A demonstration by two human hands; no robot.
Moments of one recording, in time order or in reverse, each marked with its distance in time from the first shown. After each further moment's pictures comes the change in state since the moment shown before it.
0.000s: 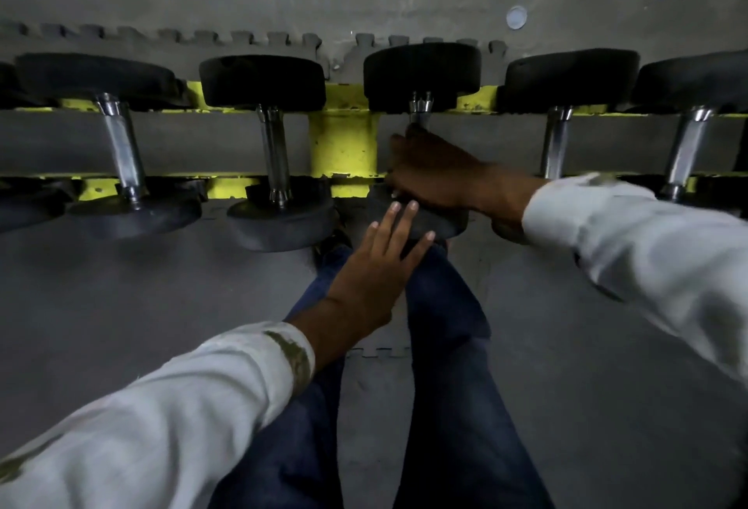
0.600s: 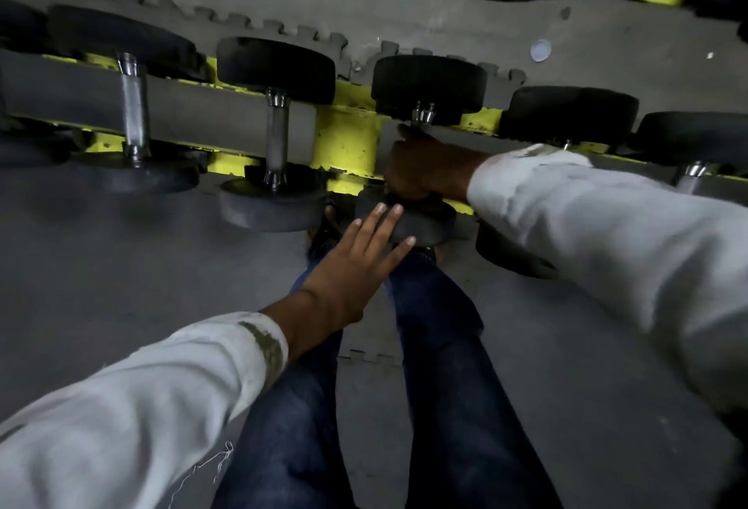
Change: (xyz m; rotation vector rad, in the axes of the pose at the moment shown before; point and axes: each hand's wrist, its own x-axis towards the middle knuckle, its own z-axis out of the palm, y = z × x) left_hand 0.003 0.012 0.010 0.087 0.024 -0.106; right_hand 0.030 0.012 -0.022 -0.045 -0.642 -0.022
